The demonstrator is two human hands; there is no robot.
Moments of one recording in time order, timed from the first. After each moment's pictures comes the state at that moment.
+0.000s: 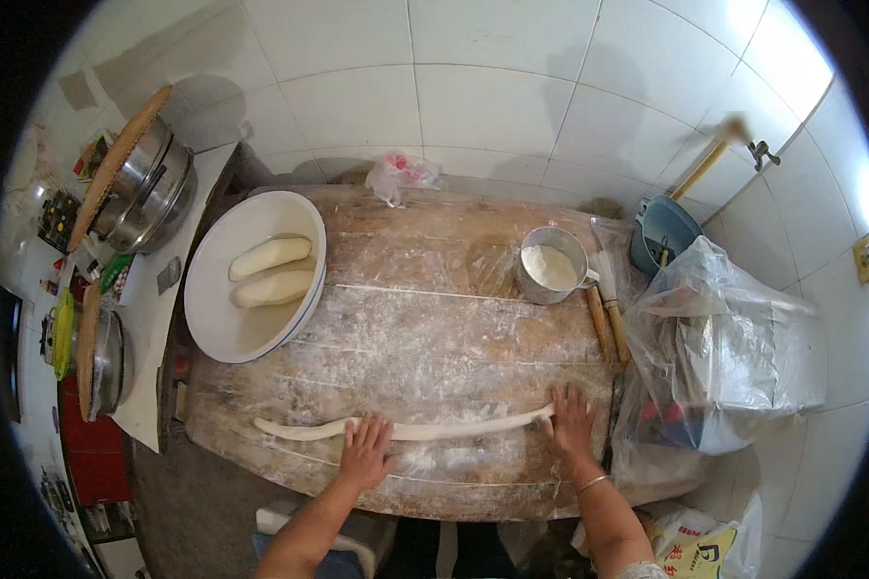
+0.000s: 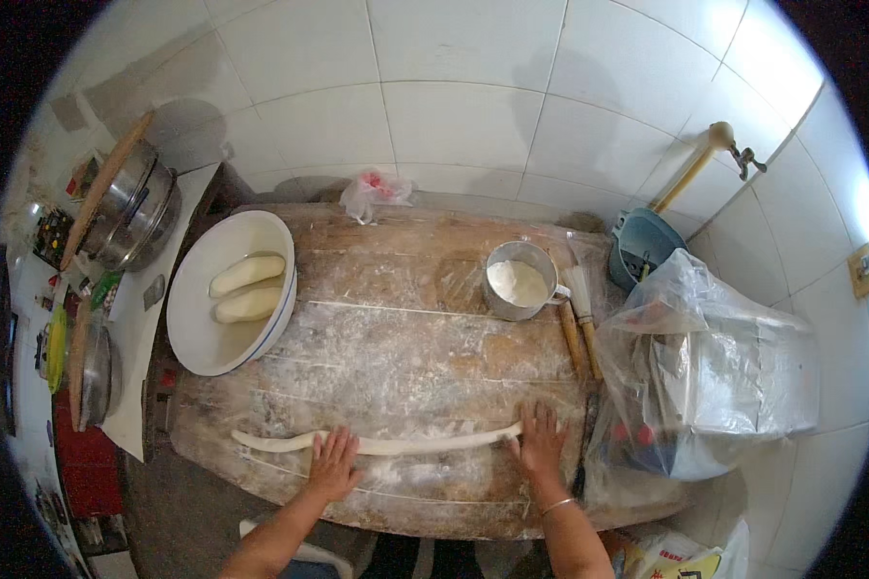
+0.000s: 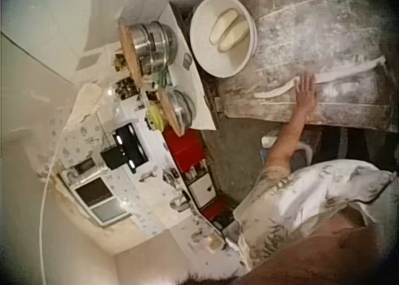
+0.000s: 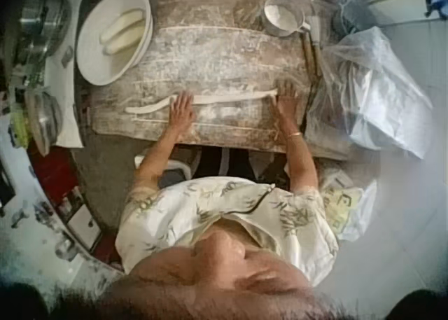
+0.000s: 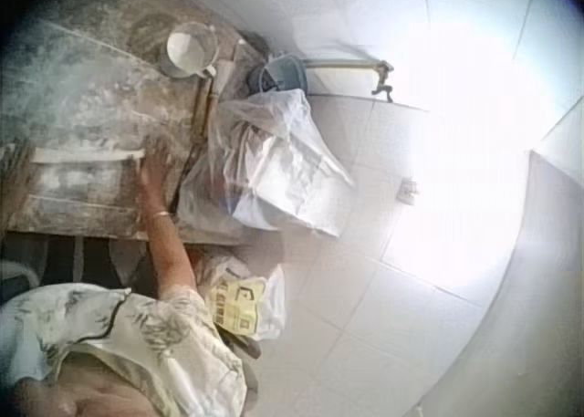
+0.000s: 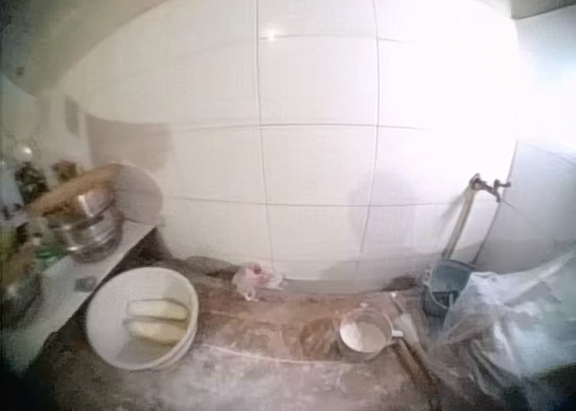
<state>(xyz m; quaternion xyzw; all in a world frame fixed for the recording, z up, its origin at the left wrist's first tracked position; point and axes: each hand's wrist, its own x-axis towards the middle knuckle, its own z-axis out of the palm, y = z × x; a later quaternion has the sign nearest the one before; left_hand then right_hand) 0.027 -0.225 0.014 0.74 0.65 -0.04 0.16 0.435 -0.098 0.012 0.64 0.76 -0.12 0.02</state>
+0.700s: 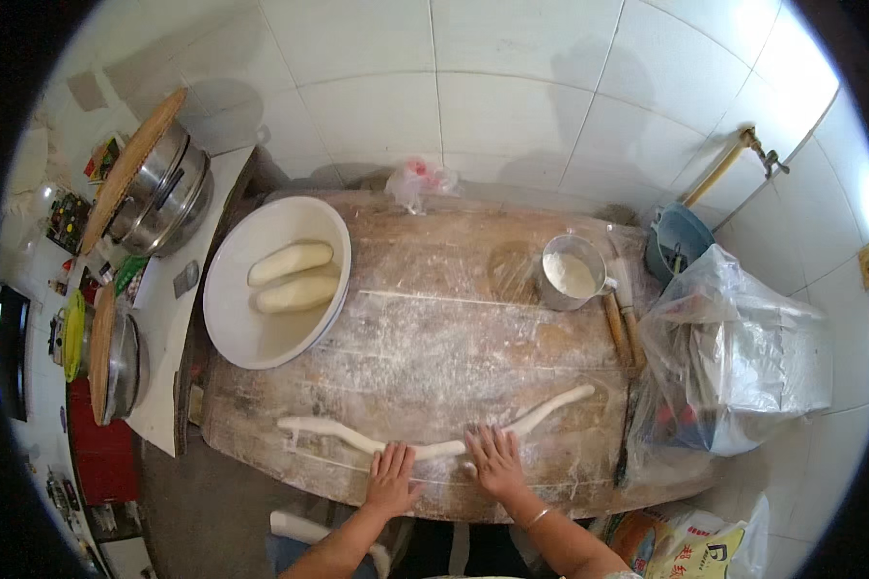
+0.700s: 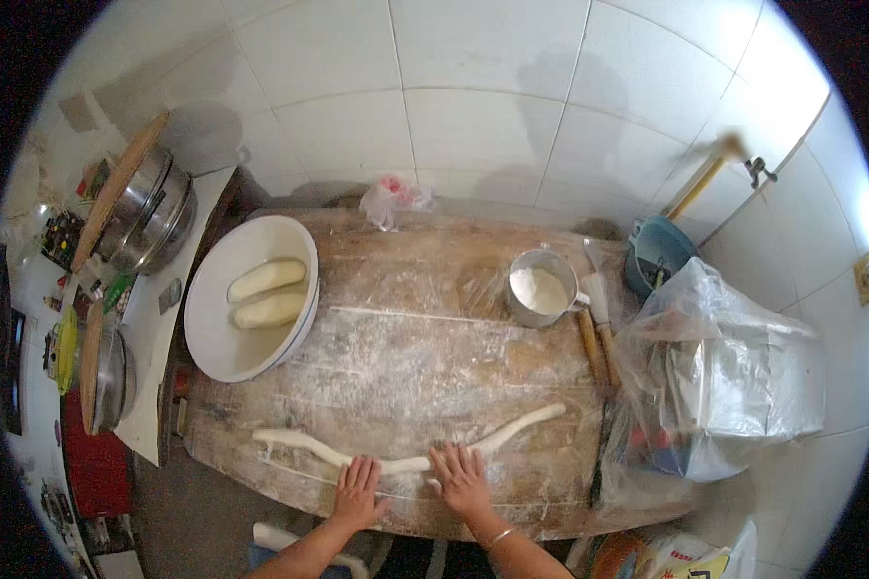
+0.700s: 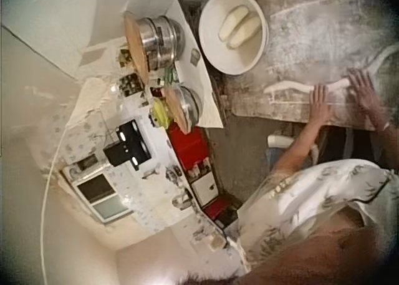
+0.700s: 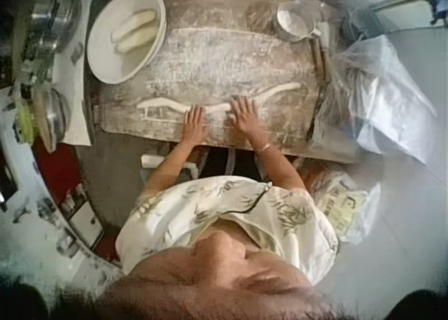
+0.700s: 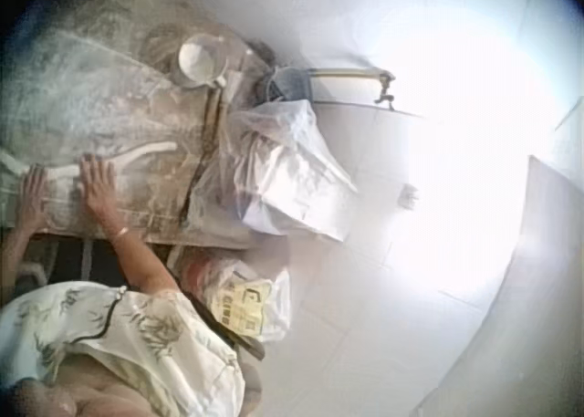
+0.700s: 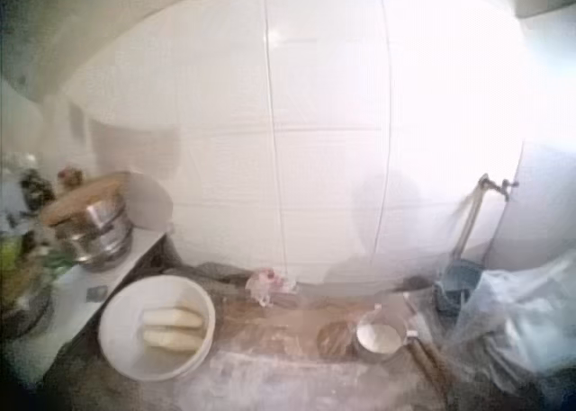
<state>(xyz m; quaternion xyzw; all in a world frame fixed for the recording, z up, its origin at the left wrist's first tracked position) 0.046 -0.249 0.043 0.72 0.67 -0.03 0.19 0.280 -0.165 0.026 0.47 0.86 -0.21 -0.04</state>
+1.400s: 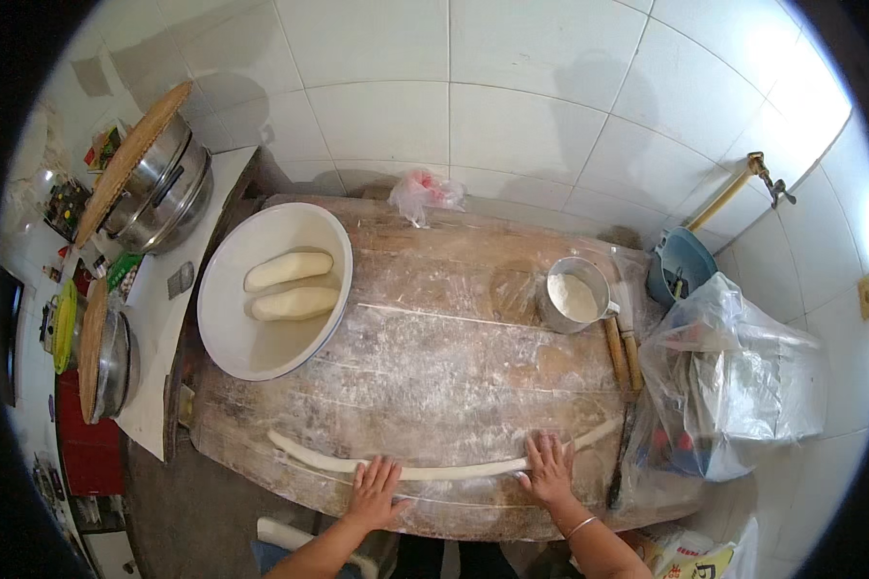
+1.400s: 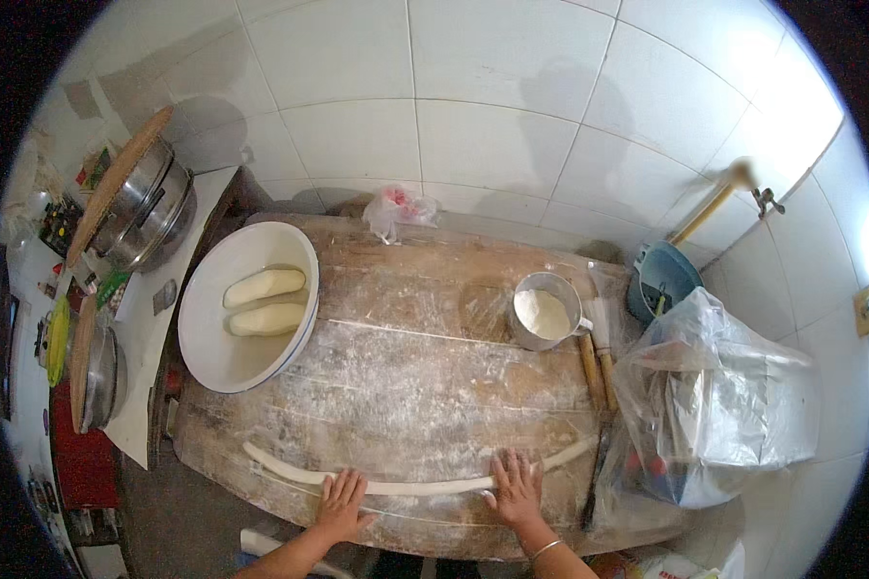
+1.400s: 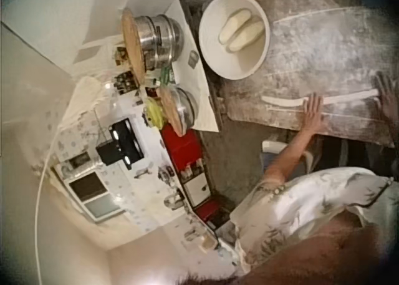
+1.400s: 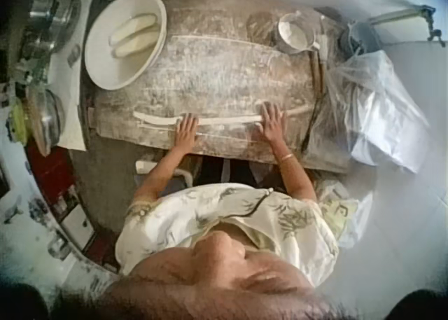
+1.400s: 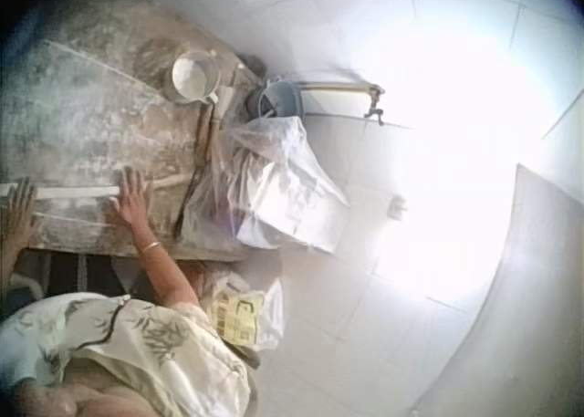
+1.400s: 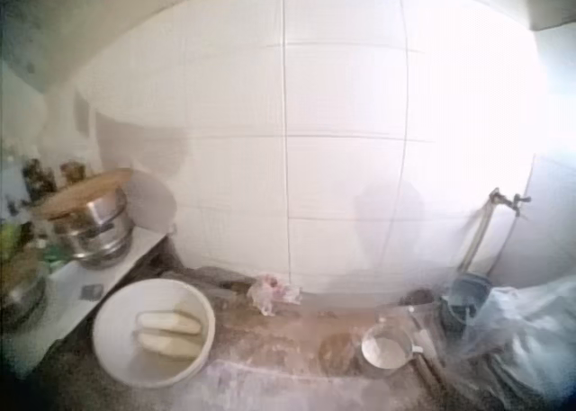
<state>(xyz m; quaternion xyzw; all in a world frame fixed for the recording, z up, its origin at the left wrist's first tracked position) 0.017 -0.246 0.037 0.74 0.64 -0.06 0.22 0.377 -0.128 0.026 0.54 0.82 -0.19 0.04</state>
